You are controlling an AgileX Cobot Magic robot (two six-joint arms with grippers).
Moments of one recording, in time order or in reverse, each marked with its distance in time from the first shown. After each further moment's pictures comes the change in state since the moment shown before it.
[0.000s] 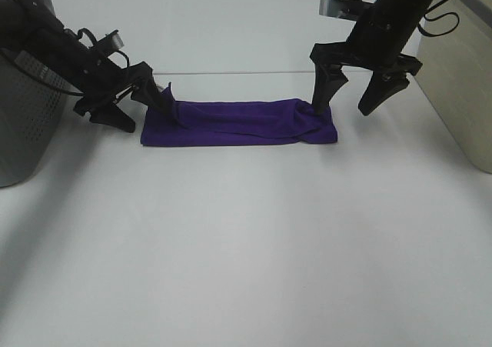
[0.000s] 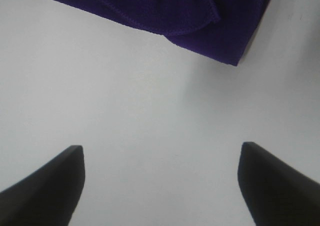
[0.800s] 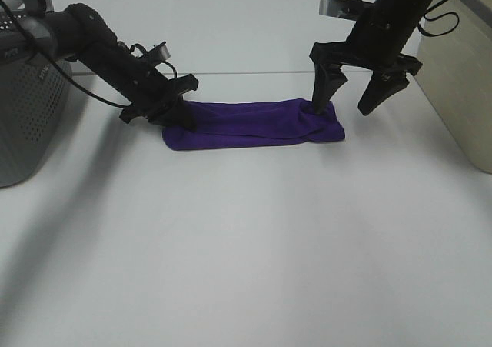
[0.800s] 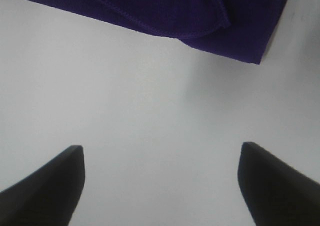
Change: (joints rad) left arm -0.126 0.127 -0.181 0.028 0.014 -0.091; right arm 0.000 0.000 0.000 0.003 0.000 0.005
